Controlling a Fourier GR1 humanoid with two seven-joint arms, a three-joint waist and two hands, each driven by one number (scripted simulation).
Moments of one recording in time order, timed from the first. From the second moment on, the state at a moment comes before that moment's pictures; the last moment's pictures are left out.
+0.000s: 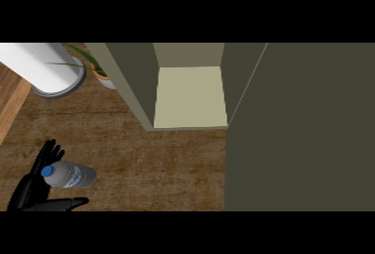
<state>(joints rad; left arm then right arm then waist) 0.08 0.22 0.29 -1.15 0.09 -0.26 -0.39 0.69 -0.24 -0.26 -2.37 -0.57 0.48 -0.01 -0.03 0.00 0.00</state>
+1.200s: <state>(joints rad) -0.15 0.22 0.34 -0.61 0.18 -0.52 -0.66 0.77 -0.28 -0.32 -2.35 -0.64 0.53 -0.10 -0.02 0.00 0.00</state>
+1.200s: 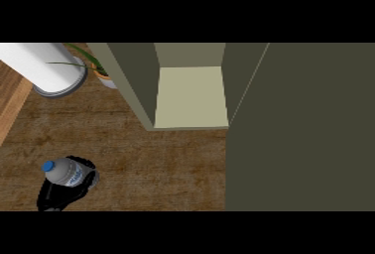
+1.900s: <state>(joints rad) -0.23 0.19 0.36 -0.60 0.21 -0.41 -0.74 0.82 -0.30 -0.36 -2.36 -0.69 0.54 -0.12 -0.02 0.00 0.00</state>
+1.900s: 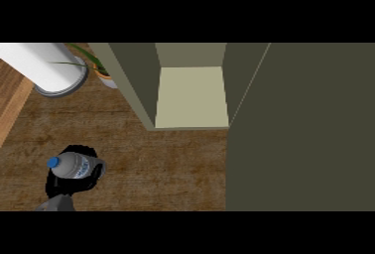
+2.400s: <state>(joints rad) -0.23 0.09 0.26 -0.82 0.19 -0.33 -0.65 0.84 -0.32 -0.40 -2.35 -0.71 0.54 -0.13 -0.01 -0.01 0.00</state>
